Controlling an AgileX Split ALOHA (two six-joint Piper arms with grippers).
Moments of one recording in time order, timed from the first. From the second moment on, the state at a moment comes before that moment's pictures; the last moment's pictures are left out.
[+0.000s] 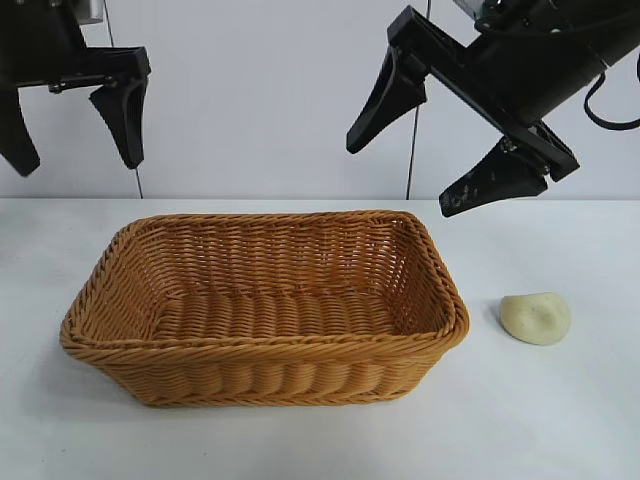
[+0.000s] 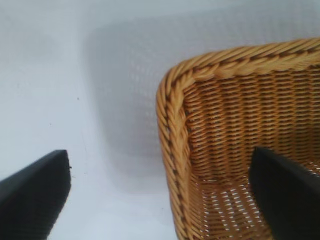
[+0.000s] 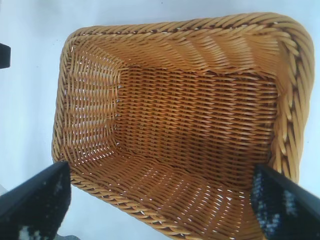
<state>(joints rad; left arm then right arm) -0.20 1.98 -1.69 -0.07 1.19 -0.10 0.26 1.65 -1.10 0.78 0.74 -0.30</state>
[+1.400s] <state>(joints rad) 0.03 1.46 -1.20 0.02 1.21 -0.05 0.26 1.65 -1.10 0.78 0.74 -0.30</state>
